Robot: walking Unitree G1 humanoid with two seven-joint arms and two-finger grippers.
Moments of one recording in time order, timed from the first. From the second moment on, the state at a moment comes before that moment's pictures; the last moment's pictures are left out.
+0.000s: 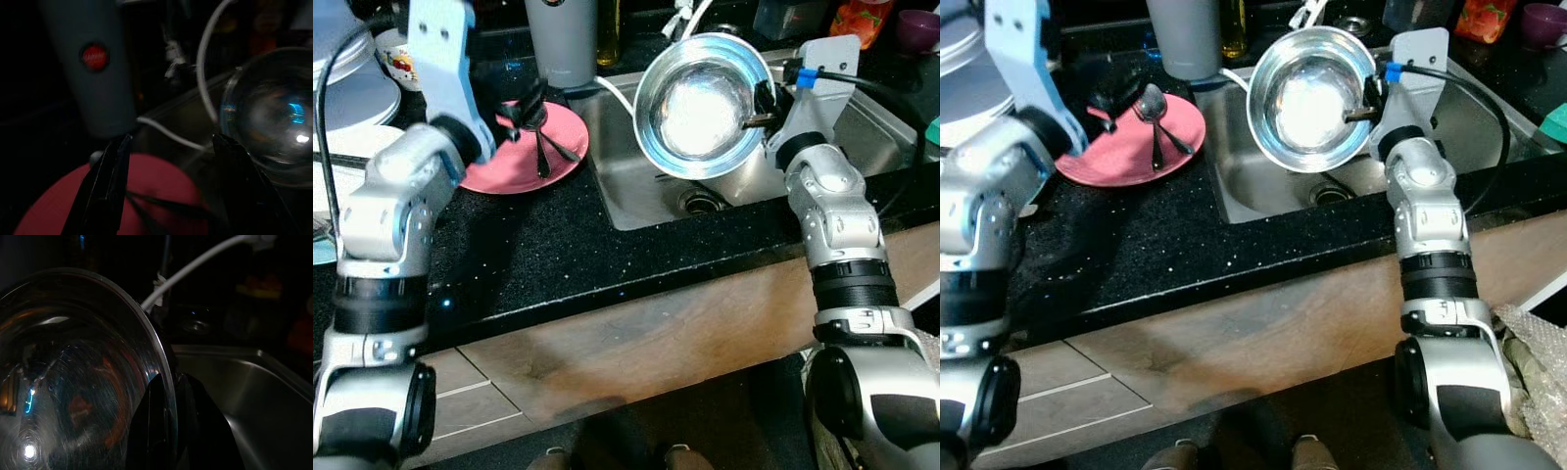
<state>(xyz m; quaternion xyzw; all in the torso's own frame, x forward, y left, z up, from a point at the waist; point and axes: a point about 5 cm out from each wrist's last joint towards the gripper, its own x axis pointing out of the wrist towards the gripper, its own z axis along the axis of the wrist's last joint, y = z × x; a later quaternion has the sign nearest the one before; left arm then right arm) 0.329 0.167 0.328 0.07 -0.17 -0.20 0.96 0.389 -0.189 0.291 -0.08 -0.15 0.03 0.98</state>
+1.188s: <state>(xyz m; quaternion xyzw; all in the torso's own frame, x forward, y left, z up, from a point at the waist) 0.301 0.130 0.268 0.22 -0.02 -0.38 0.90 0.418 -0.153 0.236 -0.29 -0.03 0.15 0.95</state>
